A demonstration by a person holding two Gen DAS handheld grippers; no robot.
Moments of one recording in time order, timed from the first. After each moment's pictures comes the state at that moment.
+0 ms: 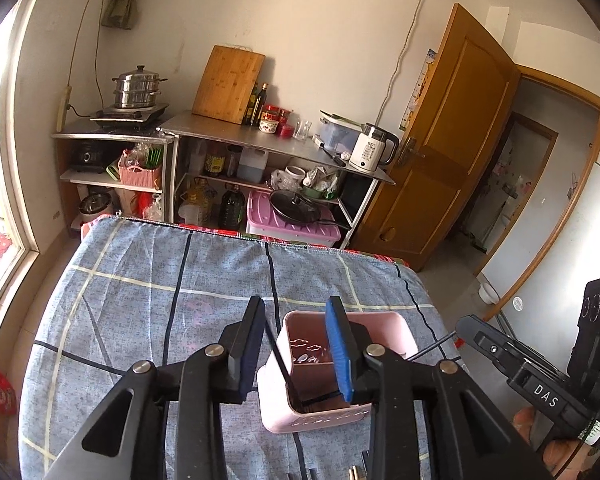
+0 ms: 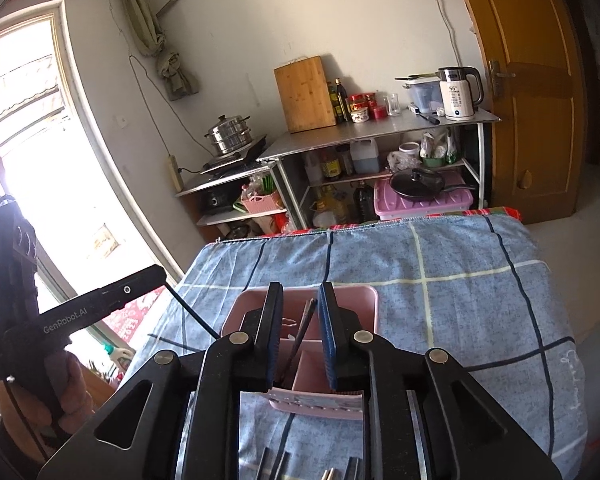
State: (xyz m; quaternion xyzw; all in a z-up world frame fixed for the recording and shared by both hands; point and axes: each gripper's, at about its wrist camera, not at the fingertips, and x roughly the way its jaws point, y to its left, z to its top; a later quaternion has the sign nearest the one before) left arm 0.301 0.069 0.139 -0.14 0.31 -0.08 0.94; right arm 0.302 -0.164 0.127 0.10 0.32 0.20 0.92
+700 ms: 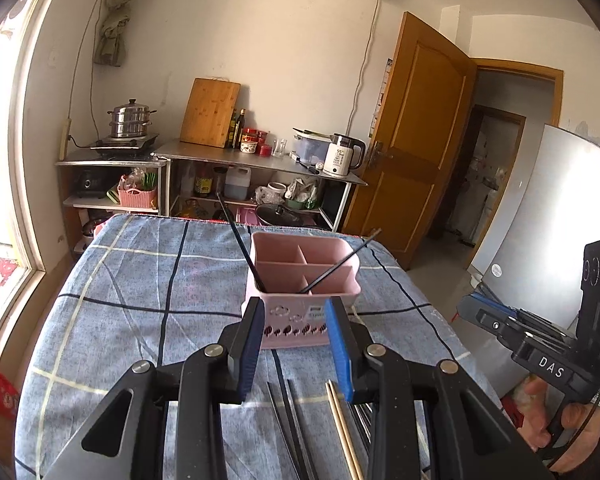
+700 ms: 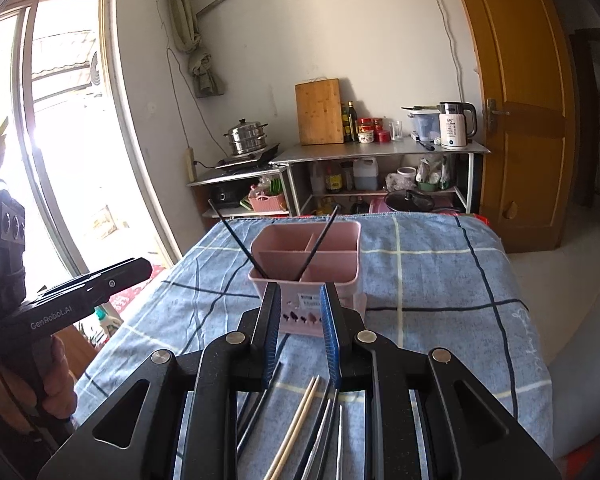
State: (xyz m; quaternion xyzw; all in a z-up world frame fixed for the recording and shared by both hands) left arm 0.129 0.030 0.120 -0.09 0.27 -0.10 0.95; right arm 0.157 -0.191 0.119 0.04 0.28 0.21 0.94
